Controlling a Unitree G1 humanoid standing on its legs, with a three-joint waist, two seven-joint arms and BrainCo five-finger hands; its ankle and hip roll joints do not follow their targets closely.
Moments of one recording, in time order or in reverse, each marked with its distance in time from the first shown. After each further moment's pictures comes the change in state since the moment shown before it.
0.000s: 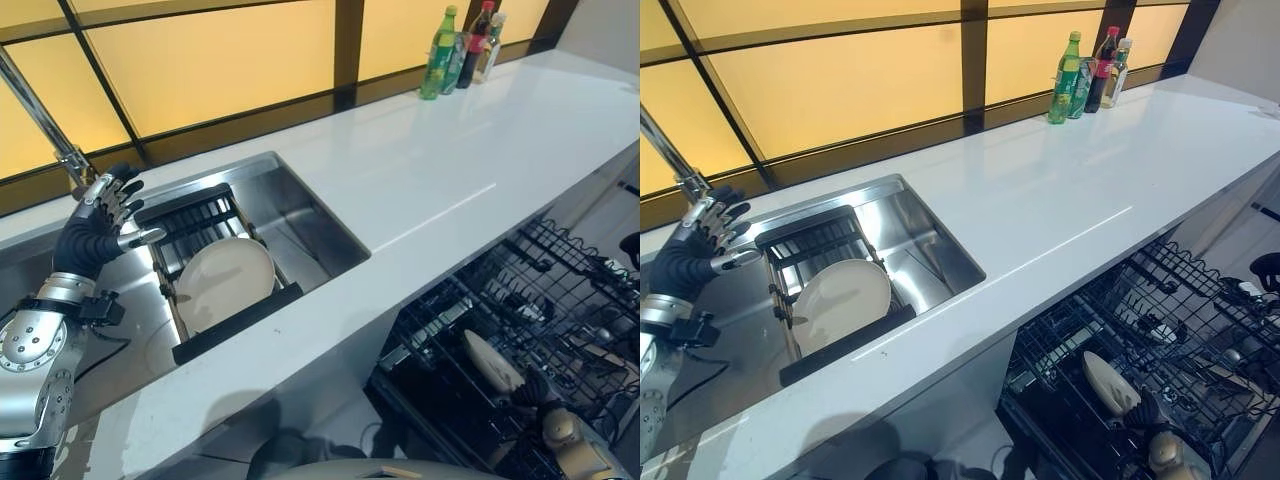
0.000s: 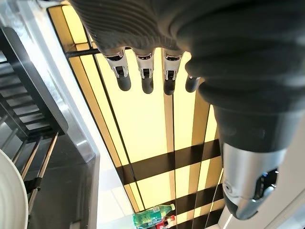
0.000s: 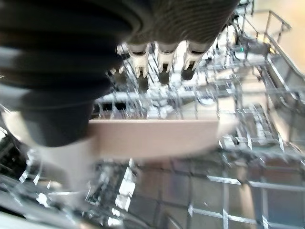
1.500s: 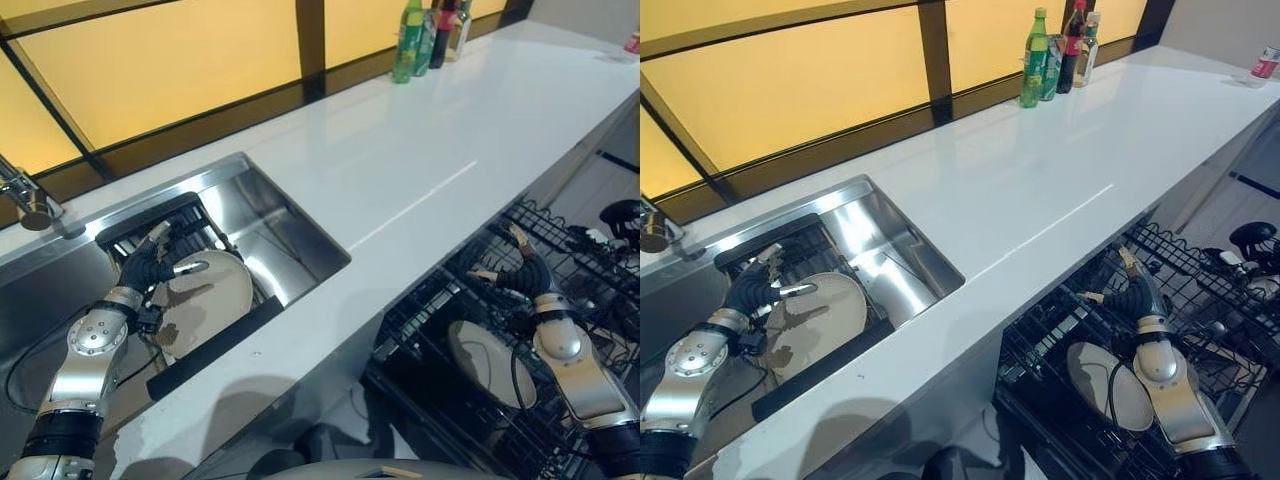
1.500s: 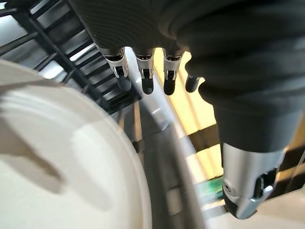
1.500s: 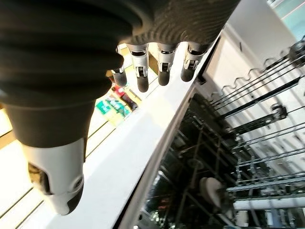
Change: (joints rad) left arm -0.186 -0.020 -0.260 0.507 0.341 -0.085 -0.046; right arm -0.160 -0.070 -0.069 -0.401 0.198 -0.101 -0.138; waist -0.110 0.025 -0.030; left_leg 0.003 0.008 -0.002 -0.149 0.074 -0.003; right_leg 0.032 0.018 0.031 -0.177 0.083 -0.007
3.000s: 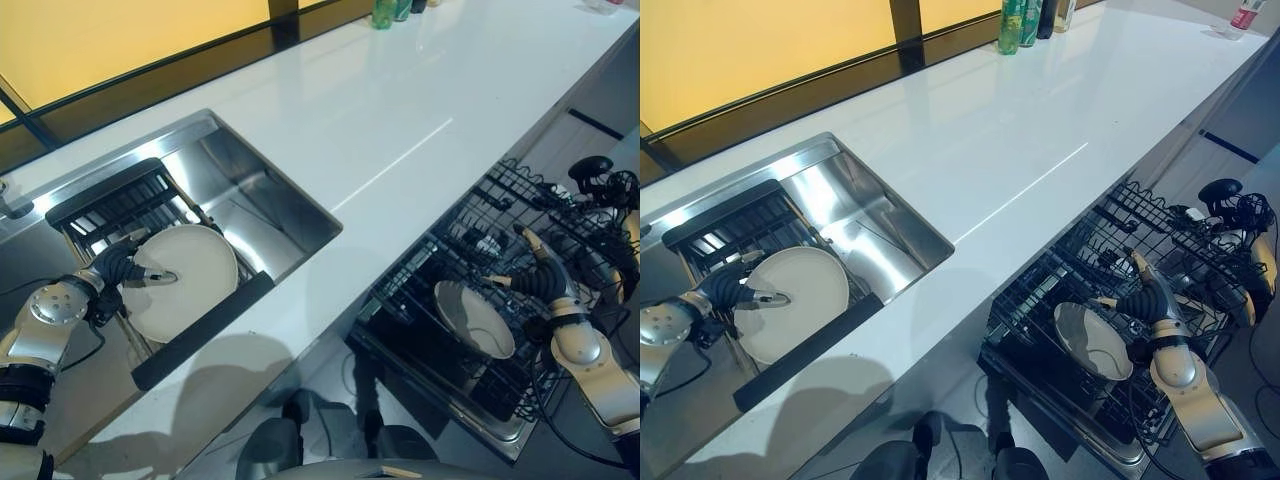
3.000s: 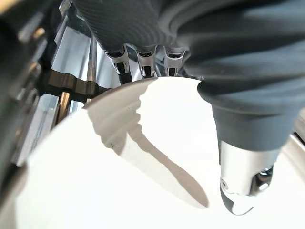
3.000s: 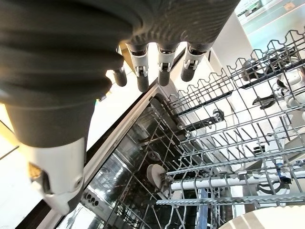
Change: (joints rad) left arm -0.238 0.284 -0.181 0.352 0.099 -0.030 -0.280; right arm 0.046 -0.150 0.047 -0.029 0.126 0.009 -0.063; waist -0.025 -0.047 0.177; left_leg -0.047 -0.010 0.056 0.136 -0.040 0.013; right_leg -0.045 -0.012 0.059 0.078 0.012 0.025
